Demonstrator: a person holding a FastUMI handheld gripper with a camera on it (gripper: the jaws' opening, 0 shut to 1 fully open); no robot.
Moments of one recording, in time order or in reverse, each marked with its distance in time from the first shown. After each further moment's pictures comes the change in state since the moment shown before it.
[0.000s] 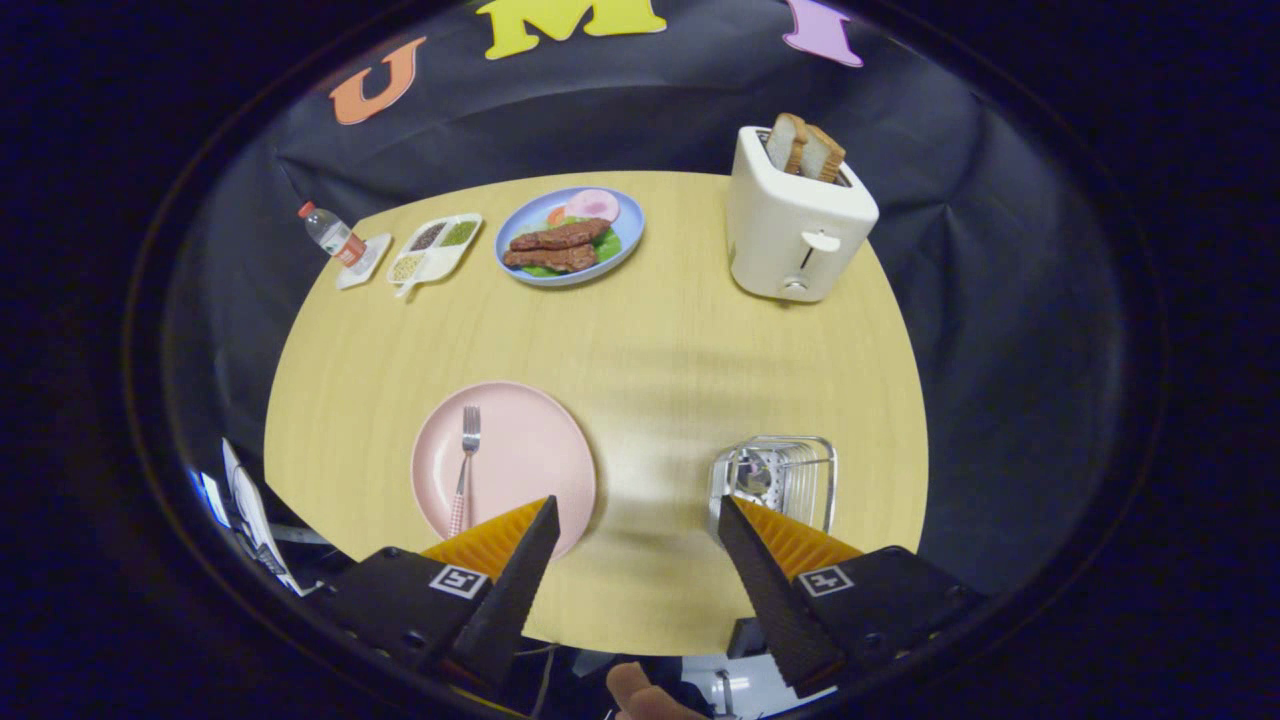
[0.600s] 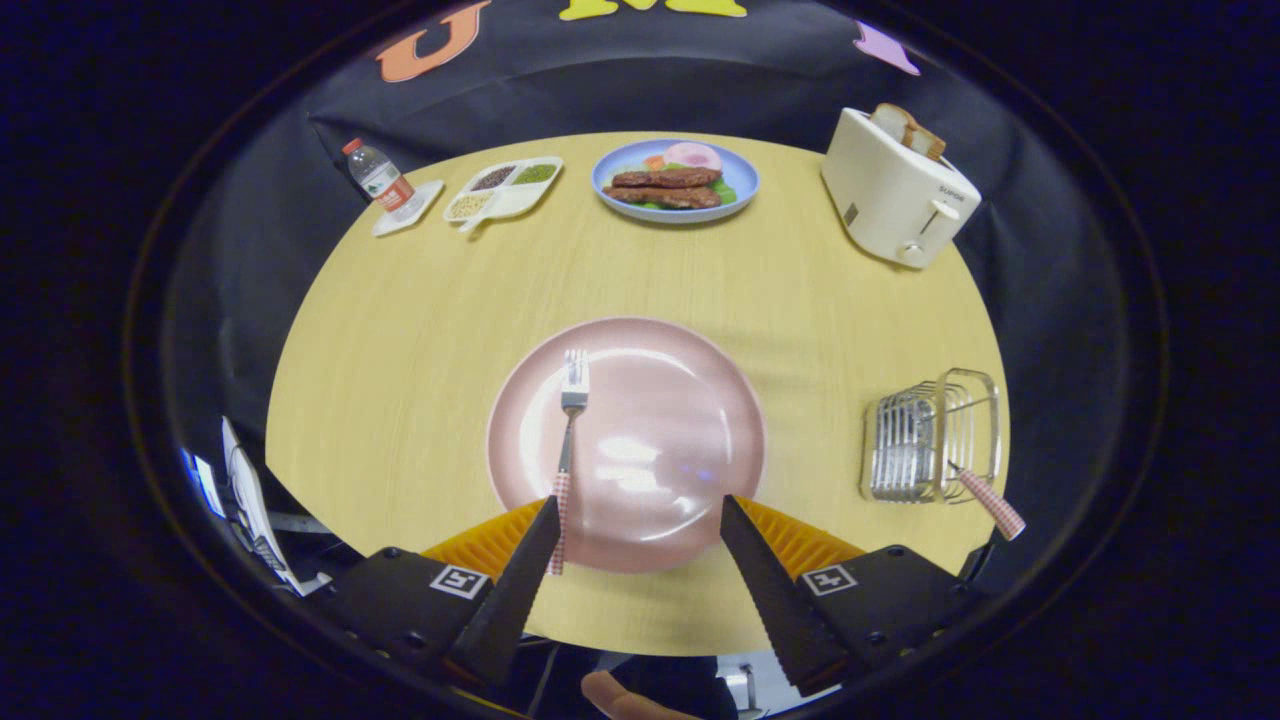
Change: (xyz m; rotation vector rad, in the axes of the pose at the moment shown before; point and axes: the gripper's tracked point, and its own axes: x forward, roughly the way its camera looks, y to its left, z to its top) arm 0.049 0.123 -0.056 -0.030 0.067 0.050
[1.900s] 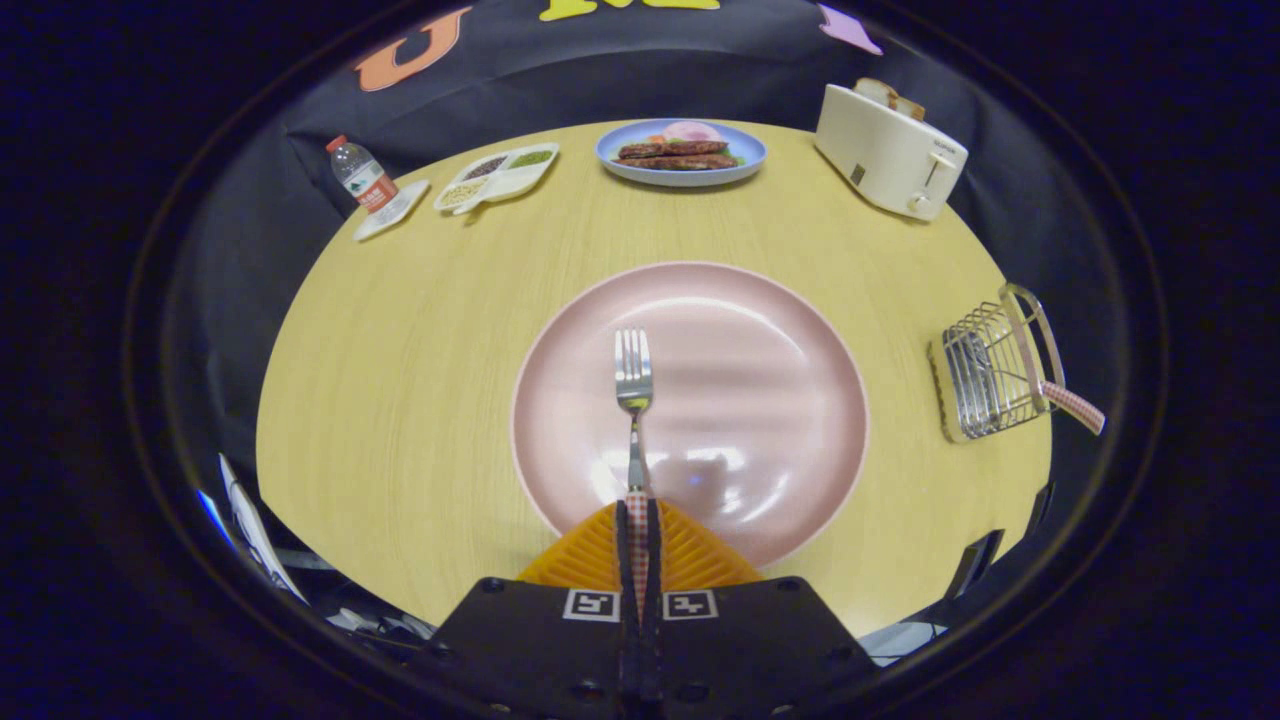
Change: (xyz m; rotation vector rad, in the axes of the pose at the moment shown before) arm 0.046 0.041 -0.028 0.098 -0.076 -0.009
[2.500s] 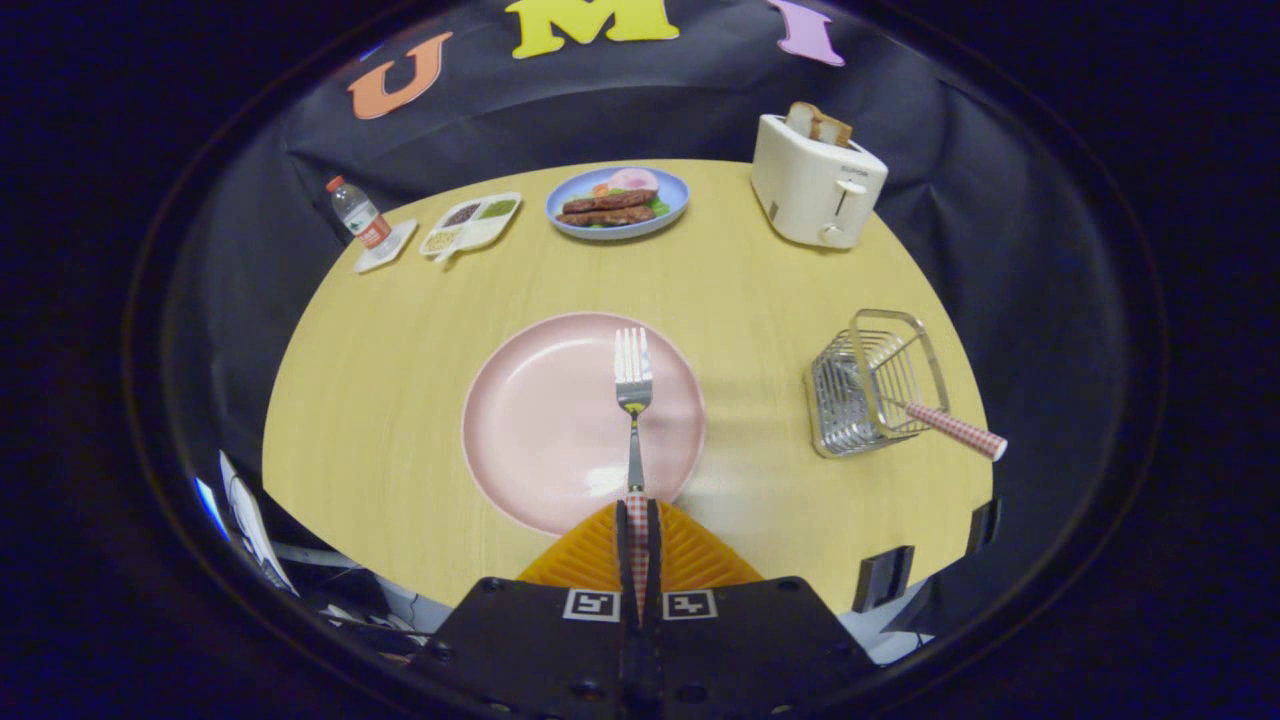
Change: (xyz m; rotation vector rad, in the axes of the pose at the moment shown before) arm -0.085 -0.093 0.011 0.018 -0.083 -0.038
